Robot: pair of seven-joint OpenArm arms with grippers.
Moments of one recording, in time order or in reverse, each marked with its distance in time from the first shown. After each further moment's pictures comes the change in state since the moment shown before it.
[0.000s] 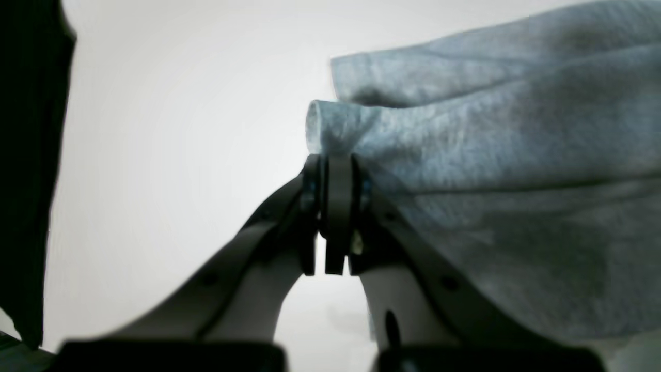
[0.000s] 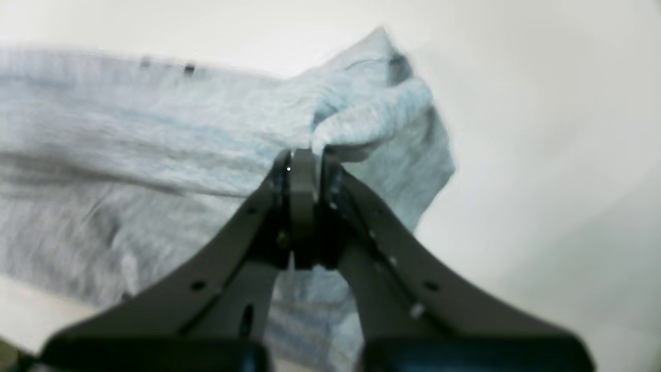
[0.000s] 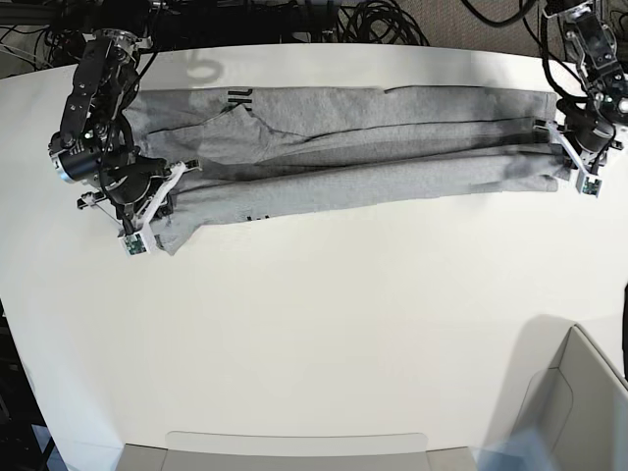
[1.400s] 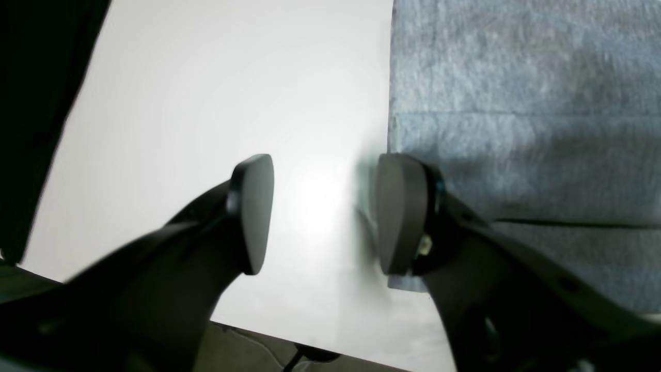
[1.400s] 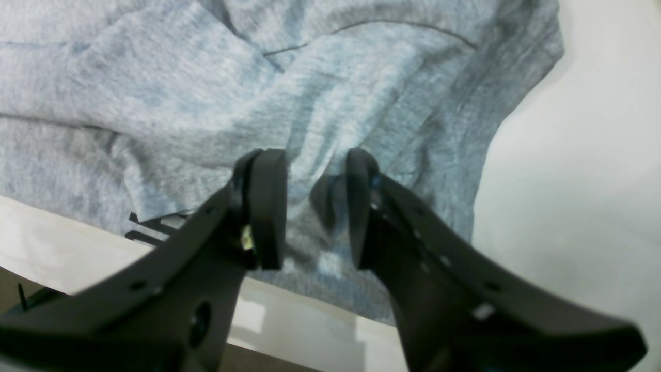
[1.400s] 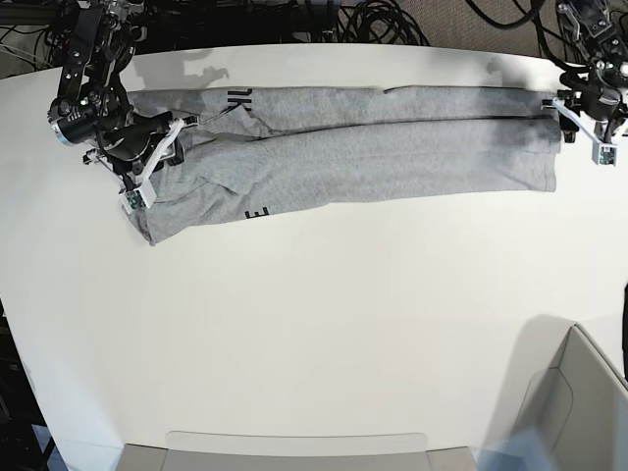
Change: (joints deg) left arm 3.8 6.2 -9.8 2.9 0.7 0.1 -3.2; right arm -8.7 1.2 1.7 0.0 4.7 0.0 0.3
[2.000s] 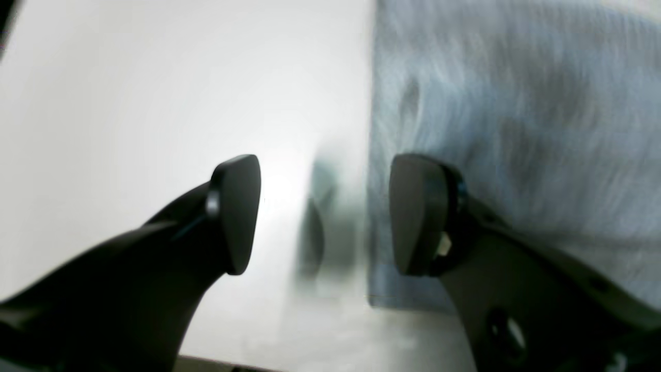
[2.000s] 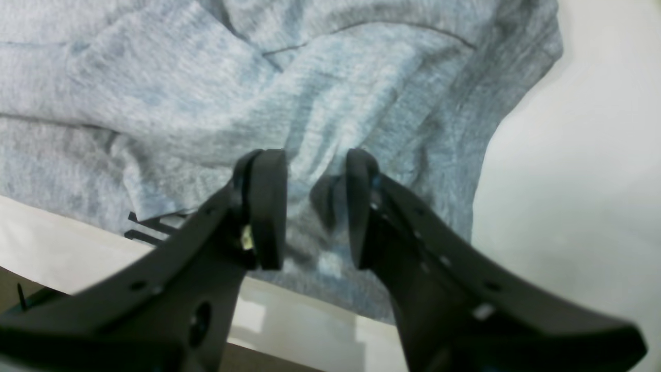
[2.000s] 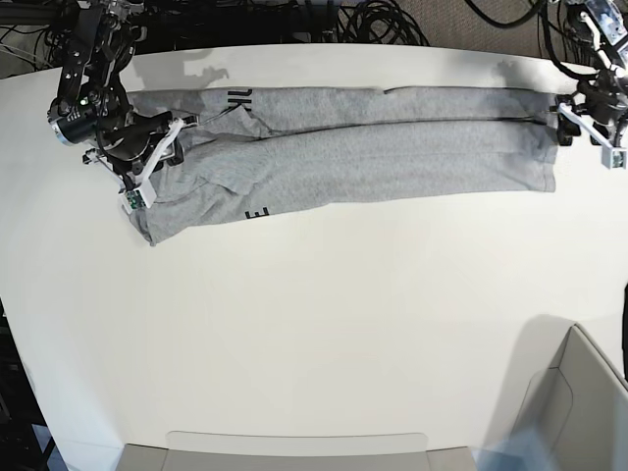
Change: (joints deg) left arm -1.4 -7.0 0.2 -7.9 -15.8 0.3 4.9; right arm 0.0 0.0 -0.1 0.0 -0.2 0.0 0.0
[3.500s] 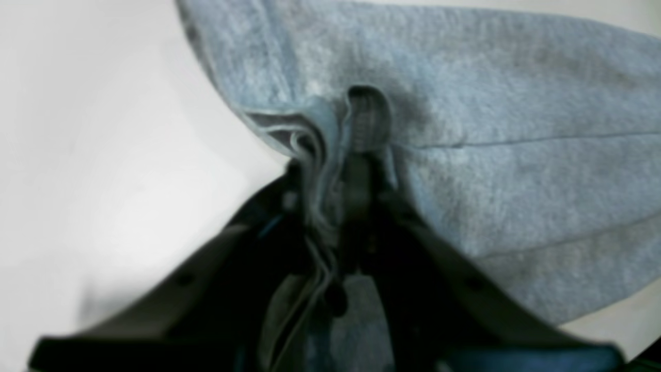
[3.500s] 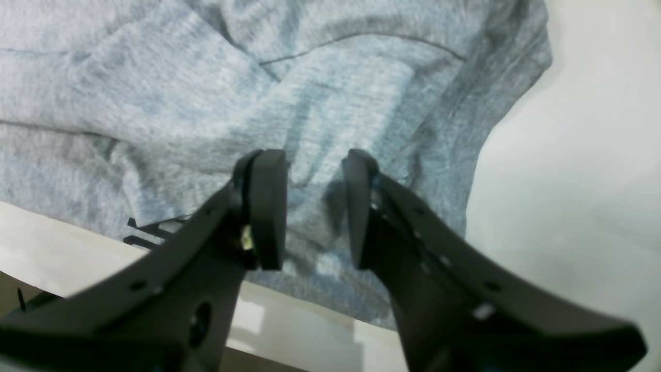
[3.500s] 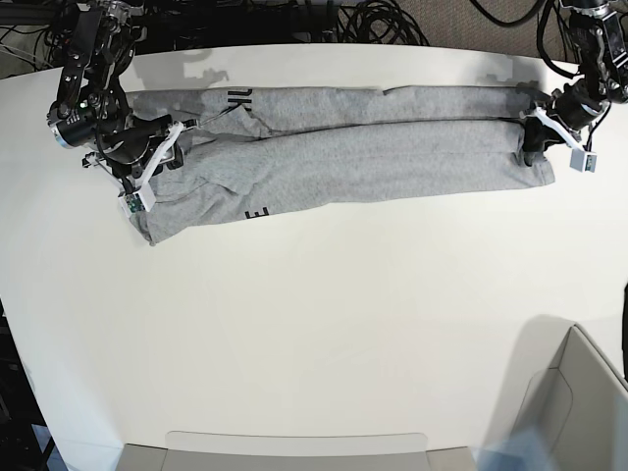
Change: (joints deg) left arm 2.1 -8.0 21.2 -18.7 -20.1 -0.4 -11.3; right arm 0.8 0.0 0.0 0.0 0.0 0.0 -0.2
